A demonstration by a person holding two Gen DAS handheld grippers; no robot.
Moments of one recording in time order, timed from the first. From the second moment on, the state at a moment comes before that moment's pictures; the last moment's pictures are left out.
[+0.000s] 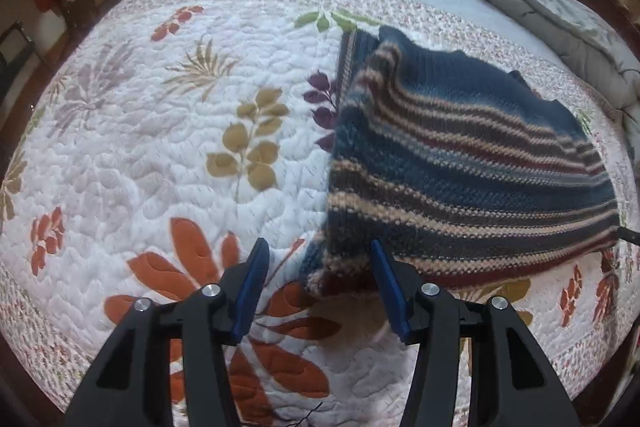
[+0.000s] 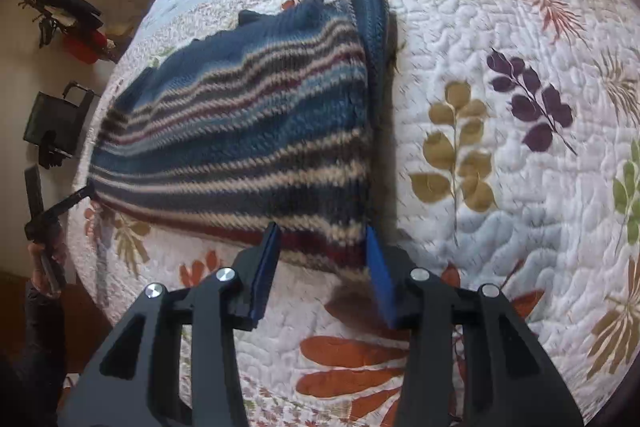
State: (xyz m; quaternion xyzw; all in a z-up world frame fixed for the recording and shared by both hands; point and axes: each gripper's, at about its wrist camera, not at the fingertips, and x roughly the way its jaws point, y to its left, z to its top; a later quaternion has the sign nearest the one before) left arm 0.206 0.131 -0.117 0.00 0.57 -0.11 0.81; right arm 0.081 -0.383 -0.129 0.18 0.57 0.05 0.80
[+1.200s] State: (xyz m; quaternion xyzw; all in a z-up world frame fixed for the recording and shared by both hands) left arm 0.213 0.136 -0.116 -0.02 0.59 -0.13 0.80; right arm 0.078 -0.414 -0.120 0.23 0.57 0.05 0.78
